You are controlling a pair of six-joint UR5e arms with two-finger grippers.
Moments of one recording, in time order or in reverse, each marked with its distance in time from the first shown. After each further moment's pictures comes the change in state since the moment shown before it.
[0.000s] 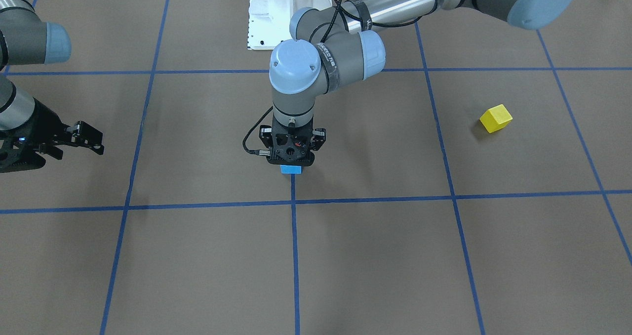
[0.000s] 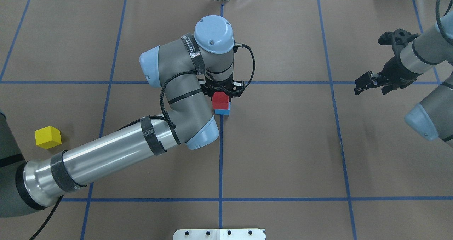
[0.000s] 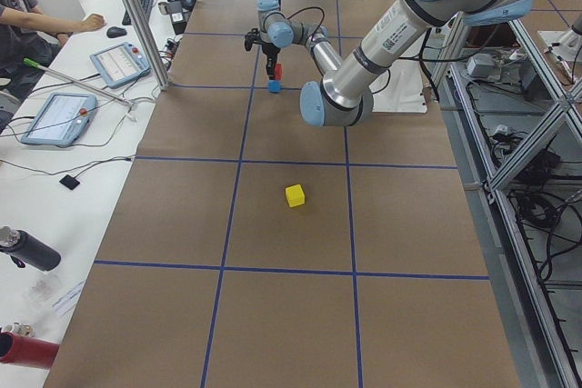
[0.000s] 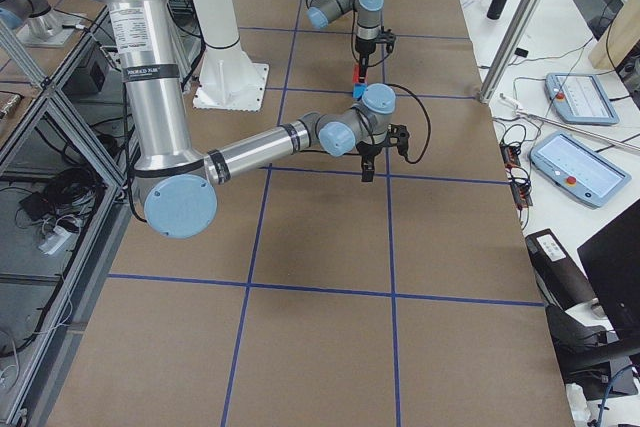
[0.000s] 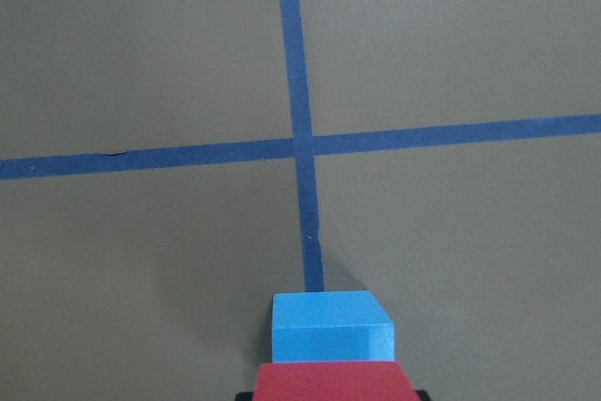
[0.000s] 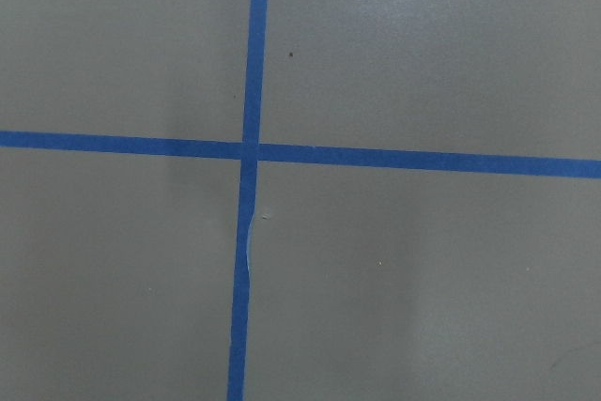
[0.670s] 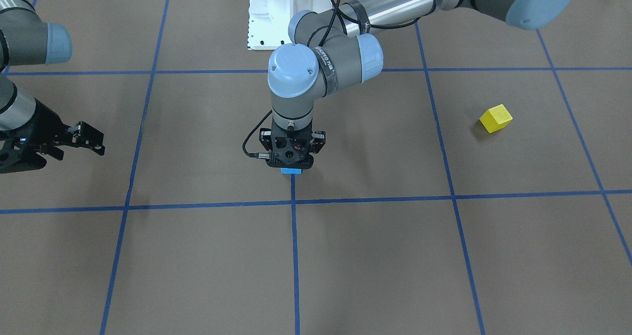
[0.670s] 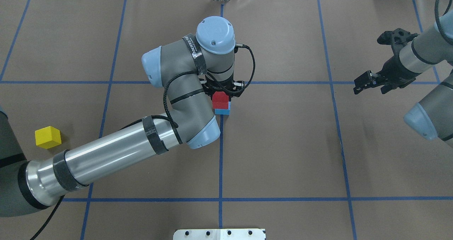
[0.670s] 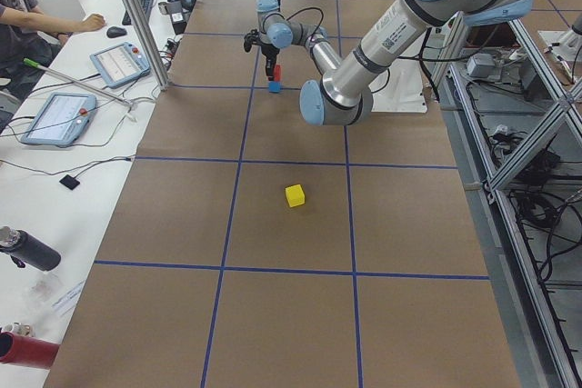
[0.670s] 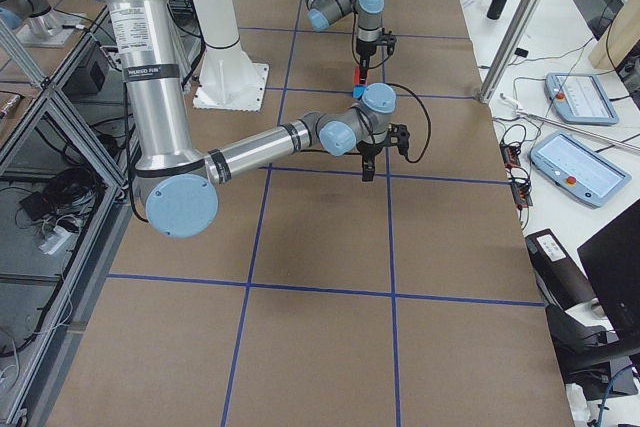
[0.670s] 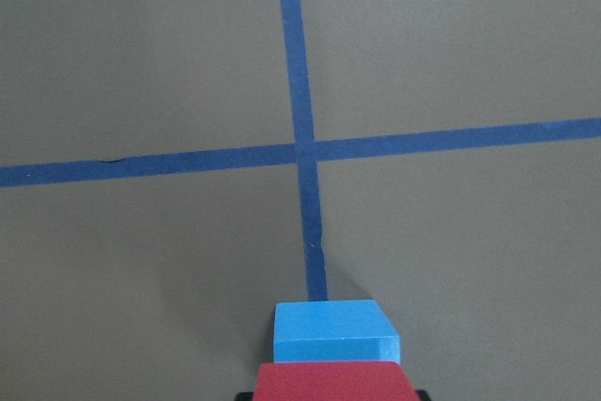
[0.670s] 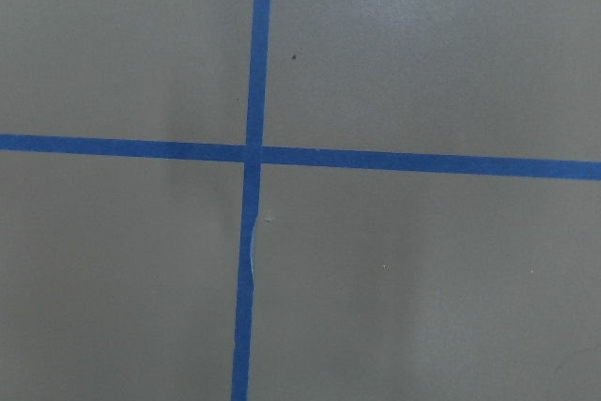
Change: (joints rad) left arm 0.001 -0.008 0.020 -0.003 0.008 0.002; right arm -0.001 0.004 -0.001 0.000 -0.002 0.004
